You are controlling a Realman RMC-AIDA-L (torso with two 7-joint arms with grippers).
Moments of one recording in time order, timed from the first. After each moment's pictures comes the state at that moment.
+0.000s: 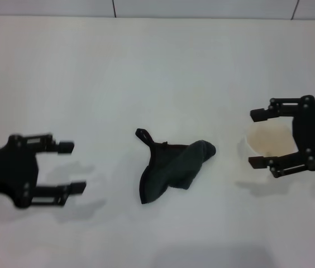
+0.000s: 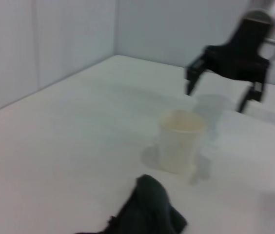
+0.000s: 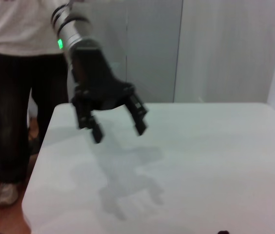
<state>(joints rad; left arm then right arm) -0.23 -2.08 0.91 1.25 1.97 1.79 -1.53 0.28 2.01 -1.12 -1.30 -1.80 -1.65 1.49</state>
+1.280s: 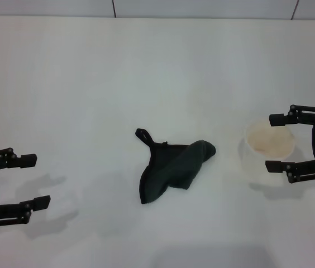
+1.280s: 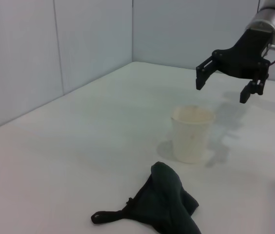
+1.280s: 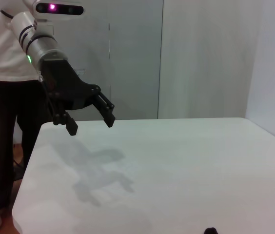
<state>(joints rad) -0.15 -2.07 0.75 1.24 1.97 1.88 -1.38 0.26 2.01 -1.00 -1.11 -1.76 -1.69 1.30</state>
